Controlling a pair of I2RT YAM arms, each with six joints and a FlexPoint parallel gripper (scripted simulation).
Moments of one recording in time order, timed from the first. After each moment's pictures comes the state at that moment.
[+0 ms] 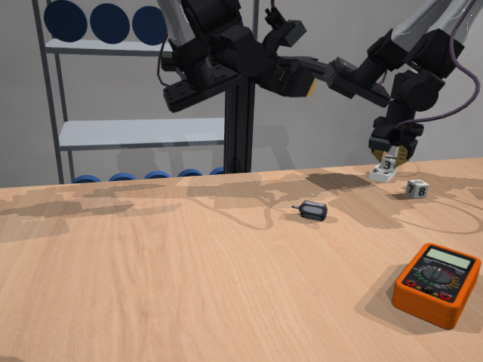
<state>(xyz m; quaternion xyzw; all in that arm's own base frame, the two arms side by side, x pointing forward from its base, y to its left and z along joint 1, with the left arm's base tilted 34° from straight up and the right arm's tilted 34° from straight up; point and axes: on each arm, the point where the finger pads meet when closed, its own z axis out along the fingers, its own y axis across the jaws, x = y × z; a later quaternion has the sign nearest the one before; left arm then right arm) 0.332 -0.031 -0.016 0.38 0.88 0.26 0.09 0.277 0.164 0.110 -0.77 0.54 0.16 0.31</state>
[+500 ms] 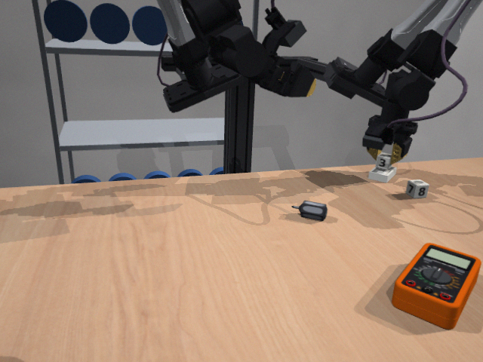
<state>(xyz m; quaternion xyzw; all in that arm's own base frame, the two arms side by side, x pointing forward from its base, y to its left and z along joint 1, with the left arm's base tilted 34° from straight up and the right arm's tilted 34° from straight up) 0.313 -0.028 -0.024 0.38 0.88 0.27 0.08 0.278 0.164 0.110 -0.77 0.54 0.16 0.31</state>
